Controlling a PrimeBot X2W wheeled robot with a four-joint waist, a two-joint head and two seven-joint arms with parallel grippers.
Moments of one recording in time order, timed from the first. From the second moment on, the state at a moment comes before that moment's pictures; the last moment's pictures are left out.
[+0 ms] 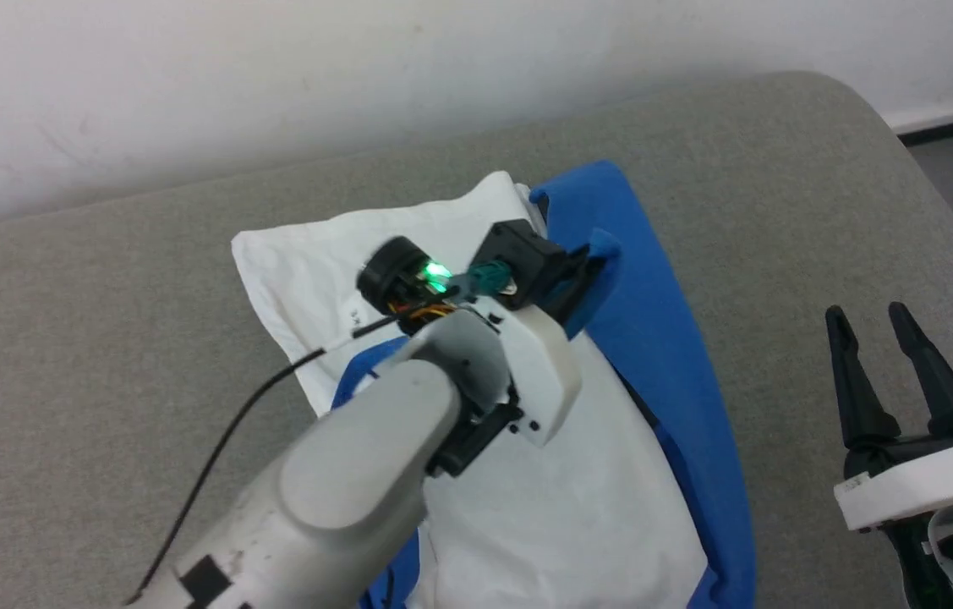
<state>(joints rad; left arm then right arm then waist) -0.72 0.19 -0.82 0.25 -0.49 0.00 0.16 -0.04 -0.18 -0.04 -0.05 0.39 0.13 -0.07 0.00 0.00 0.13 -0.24</state>
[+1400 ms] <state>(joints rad) -0.72 0.46 -0.74 0.34 -0.63 0.15 -0.23 -0.10 -0.34 -0.07 0.03 0.39 0.13 0.12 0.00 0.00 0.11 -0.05</state>
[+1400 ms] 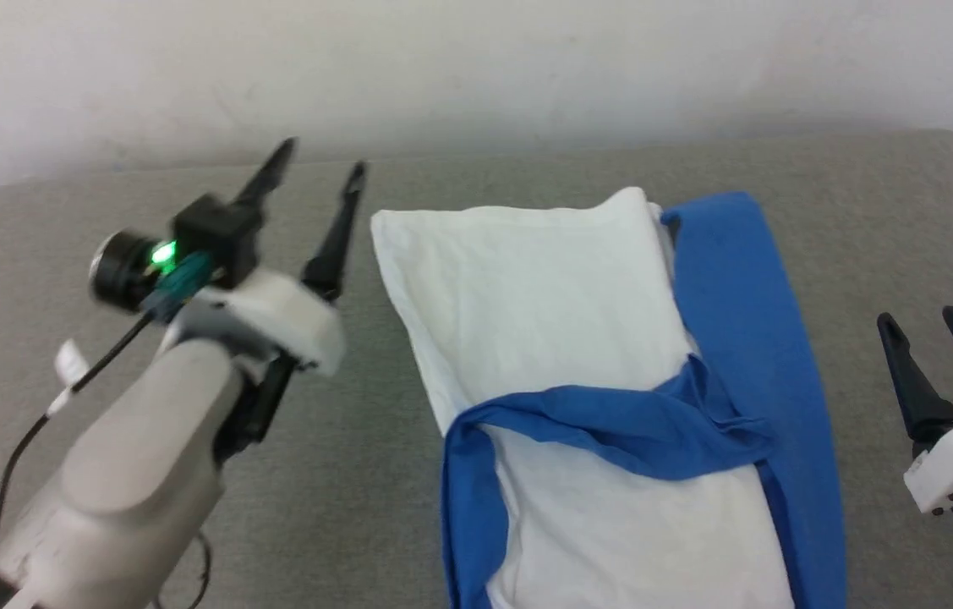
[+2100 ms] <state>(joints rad) -0.21 0.36 -0.48 -0.07 -0.46 0.28 -0.26 -0.50 -0.62 0.01 0.34 0.48 0.13 0.57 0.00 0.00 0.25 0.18</state>
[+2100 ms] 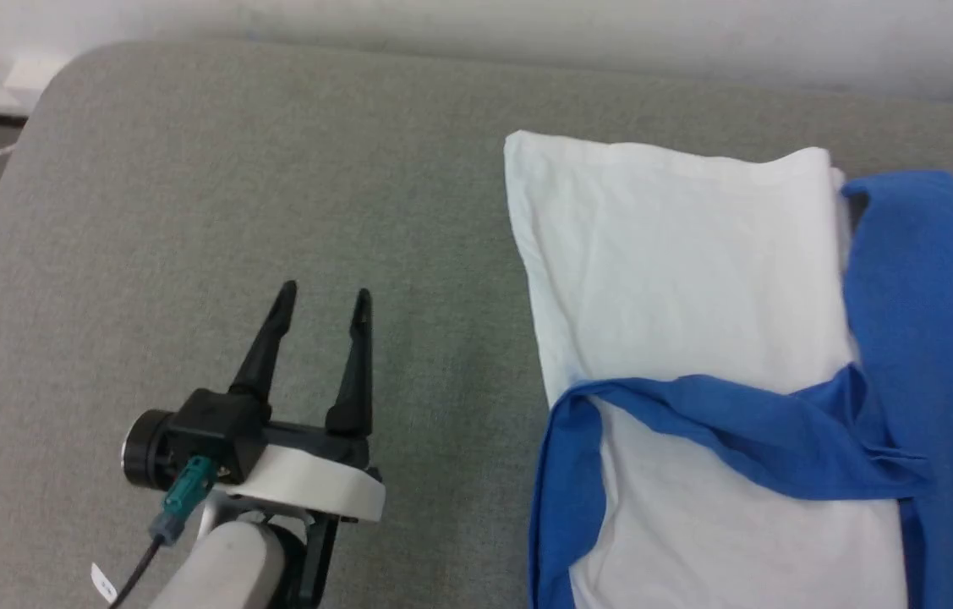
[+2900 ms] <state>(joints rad) -0.21 0.14 -0.37 0.00 -0.30 0.10 -0.26 -0.77 -0.80 0.17 0.67 0.56 0.13 0.61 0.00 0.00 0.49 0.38</state>
